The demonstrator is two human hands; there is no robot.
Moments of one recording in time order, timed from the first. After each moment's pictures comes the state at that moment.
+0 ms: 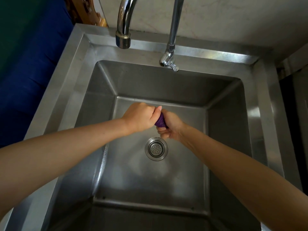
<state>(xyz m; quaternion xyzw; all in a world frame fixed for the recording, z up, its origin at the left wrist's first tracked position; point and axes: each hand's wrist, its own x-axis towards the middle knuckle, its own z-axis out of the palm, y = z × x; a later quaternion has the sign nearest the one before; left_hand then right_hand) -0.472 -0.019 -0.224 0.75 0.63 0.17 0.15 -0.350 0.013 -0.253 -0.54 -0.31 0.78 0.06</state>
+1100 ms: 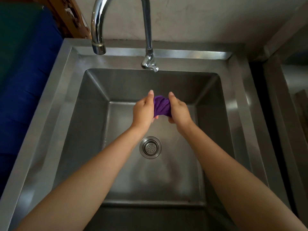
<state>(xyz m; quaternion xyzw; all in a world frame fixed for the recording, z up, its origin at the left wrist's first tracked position) -0.396 -0.016 -0.204 0.29 0.72 0.46 0.43 -0.296 0.011 -0.212 -0.61 -0.44 0.59 0.30</state>
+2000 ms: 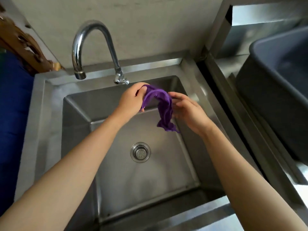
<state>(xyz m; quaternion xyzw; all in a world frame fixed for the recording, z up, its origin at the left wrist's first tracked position) -0.395 -0.019 -0.110 0.61 0.57 0.36 0.43 -0.207 -0.053 -0.135 -0.50 -0.41 0.64 0.42</state>
